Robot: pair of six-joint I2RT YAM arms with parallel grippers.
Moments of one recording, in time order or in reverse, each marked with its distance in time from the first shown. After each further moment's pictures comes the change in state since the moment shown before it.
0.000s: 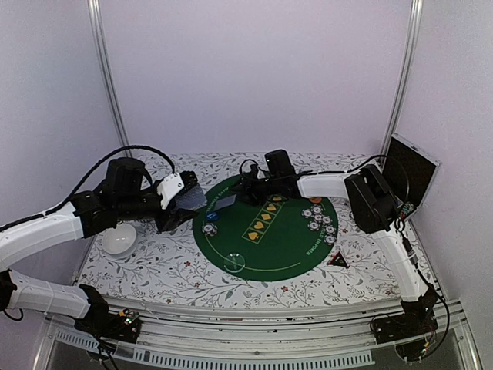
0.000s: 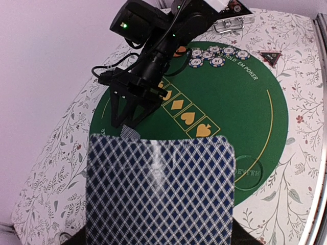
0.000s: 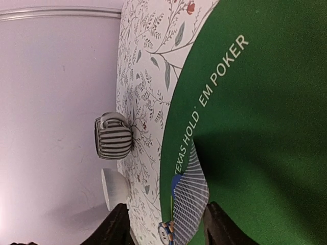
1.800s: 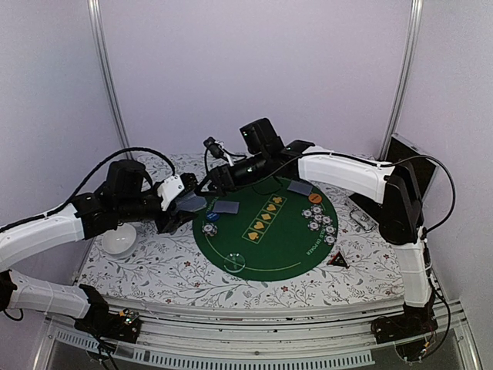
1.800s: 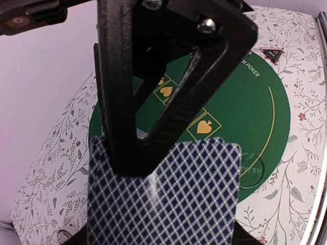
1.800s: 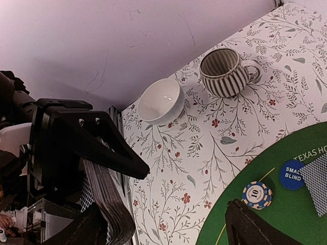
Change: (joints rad) left arm 0.000 0.000 -0.018 0.013 -0.009 0.007; right arm 0.211 -0.322 0.070 -0.425 -0.037 -0.805
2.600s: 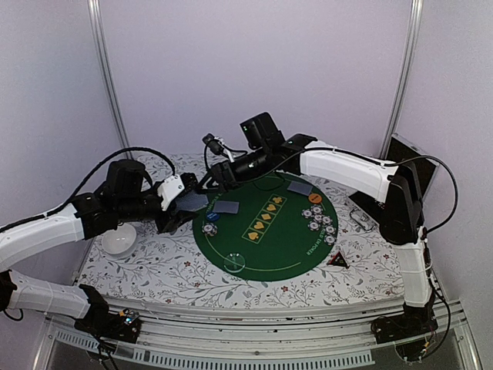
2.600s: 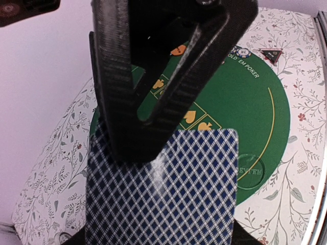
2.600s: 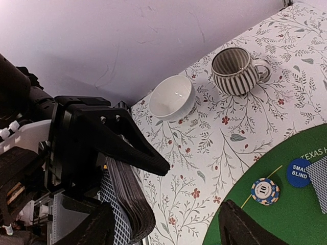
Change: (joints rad) left arm 0.000 0.000 0.000 0.008 0.005 0.001; right arm 0.003 -0.005 0.059 -0.087 -0.064 -0.022
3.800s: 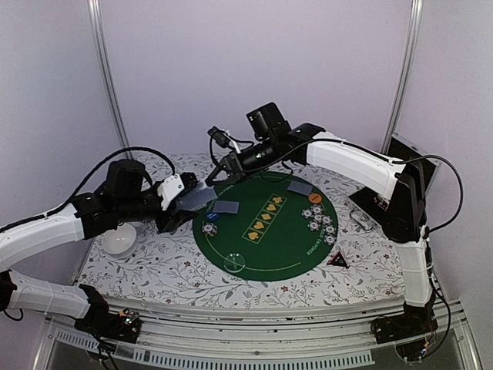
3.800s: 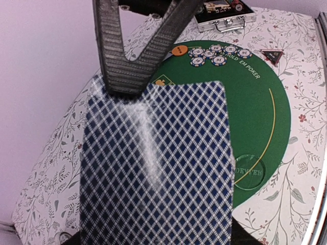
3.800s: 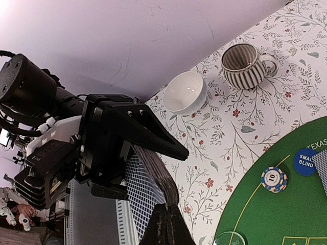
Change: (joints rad) left arm 0.000 0.000 0.000 0.003 -0.004 0.000; right arm -0.030 -0.016 0.069 -0.127 -0.066 0.009
